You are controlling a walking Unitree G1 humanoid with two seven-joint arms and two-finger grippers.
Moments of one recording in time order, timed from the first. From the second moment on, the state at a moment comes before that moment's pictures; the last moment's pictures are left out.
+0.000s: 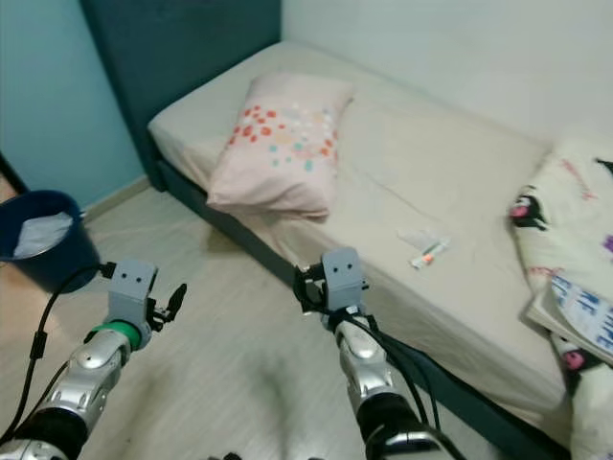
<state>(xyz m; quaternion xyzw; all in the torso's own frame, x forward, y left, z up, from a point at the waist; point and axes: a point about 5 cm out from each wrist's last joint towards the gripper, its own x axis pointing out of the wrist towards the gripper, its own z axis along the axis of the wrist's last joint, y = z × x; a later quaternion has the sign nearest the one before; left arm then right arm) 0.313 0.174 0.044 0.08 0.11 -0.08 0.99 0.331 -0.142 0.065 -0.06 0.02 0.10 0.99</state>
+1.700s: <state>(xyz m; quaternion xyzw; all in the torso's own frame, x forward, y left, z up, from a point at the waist) 0.305 0.168 0.044 0.19 0.06 -0.14 0.97 0.319 -0.146 0.052 -0.02 0.04 0.07 1.00</state>
